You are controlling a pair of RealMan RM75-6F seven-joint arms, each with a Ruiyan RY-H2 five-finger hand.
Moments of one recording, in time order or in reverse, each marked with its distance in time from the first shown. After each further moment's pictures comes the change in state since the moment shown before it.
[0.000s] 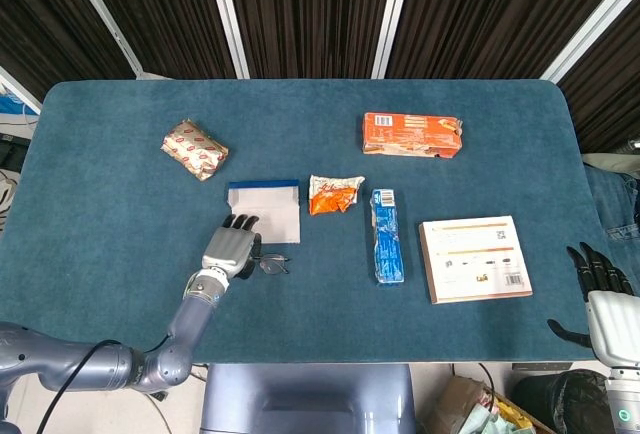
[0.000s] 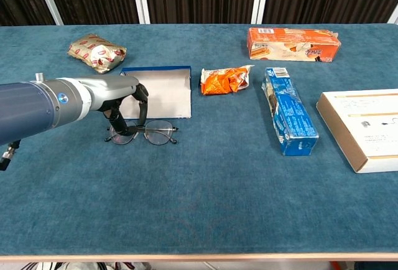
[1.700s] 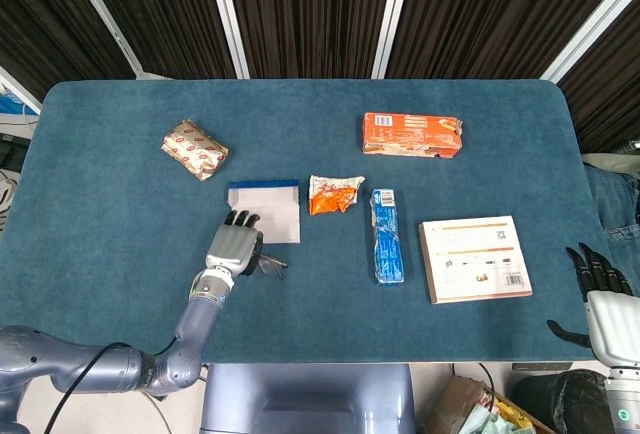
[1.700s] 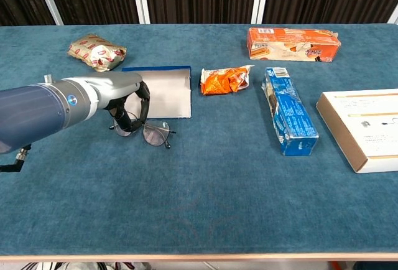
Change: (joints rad) left arm 0.010 -0.050 -0.031 0.022 0.010 0.062 0.050; right arm 0.003 0.003 -0.002 -0.005 0.007 -0.008 -0.003
